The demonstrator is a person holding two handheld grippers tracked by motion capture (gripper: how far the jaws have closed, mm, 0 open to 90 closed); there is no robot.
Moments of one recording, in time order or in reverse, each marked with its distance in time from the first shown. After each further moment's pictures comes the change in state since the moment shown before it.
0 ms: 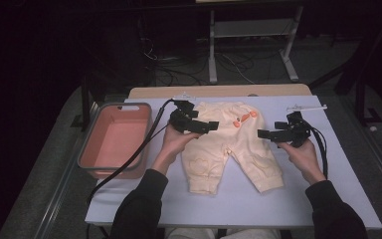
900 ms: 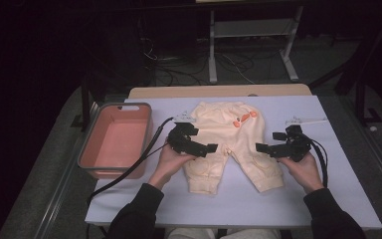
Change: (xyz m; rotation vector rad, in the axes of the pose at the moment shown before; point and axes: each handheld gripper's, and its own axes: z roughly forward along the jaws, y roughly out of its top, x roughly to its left) left arm -0.026 -0.043 -0.013 0.059 -0.034 0.073; right arm 0.029 -0.026 -0.013 0.006 0.029 -0.048
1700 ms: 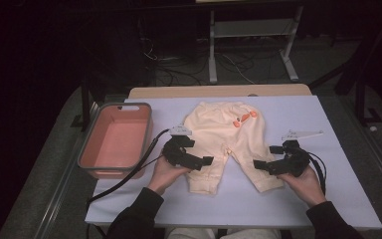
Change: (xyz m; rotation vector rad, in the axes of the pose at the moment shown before) left arm -0.010 -0.028 -0.011 0.037 -0.012 -0.009; right arm 0.024 -0.028 -0.005 0.072 0.047 -0.047
